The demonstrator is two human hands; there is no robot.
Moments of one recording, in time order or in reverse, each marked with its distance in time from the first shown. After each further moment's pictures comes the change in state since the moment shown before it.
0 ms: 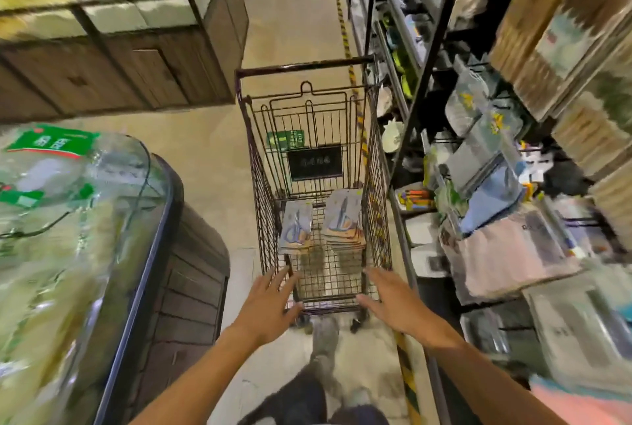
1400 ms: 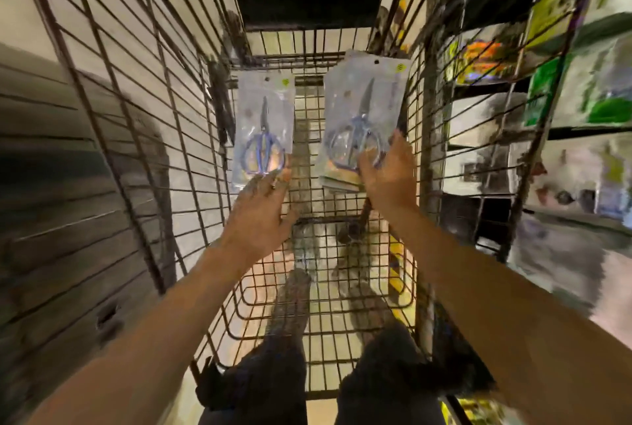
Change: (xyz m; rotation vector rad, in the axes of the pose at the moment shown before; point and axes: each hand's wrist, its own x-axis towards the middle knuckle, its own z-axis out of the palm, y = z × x) left_hand 0.378 -0.109 0.122 -0.318 -0.175 -0.073; right_hand 0.433 0.107 0.107 0.375 0.346 0.464
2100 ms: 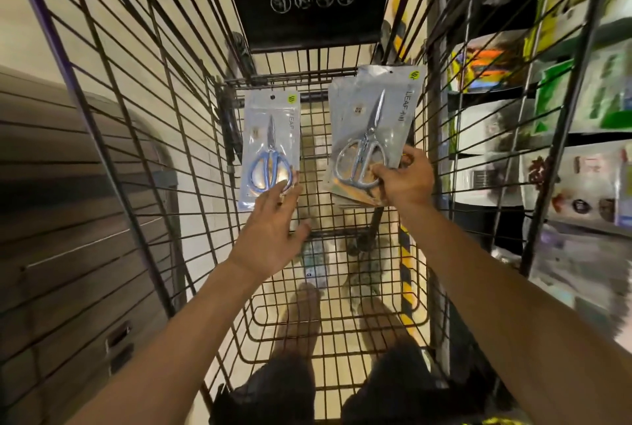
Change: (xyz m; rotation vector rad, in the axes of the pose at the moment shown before) left_hand 0.001 0.001 -0.008 -0.178 0.054 0.034; right_hand 0.021 -0.008 -0.006 0.398 0.035 0.276
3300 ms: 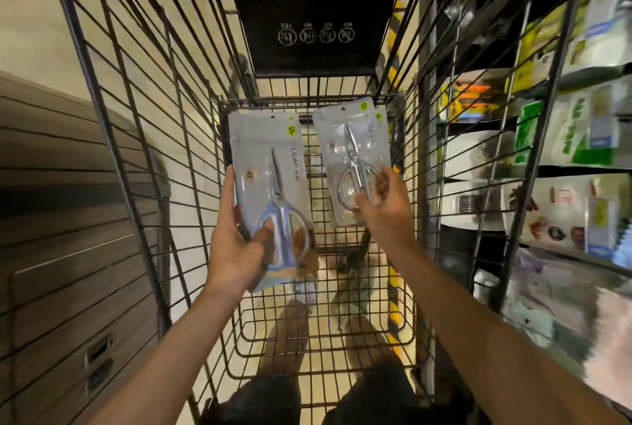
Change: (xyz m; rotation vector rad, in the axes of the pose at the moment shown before) left_hand -0.023 0.024 -0.036 -1.025 0.418 -0.196; right_hand -0.038 -0.003 -0.007 -0.174 -0.168 -0.199
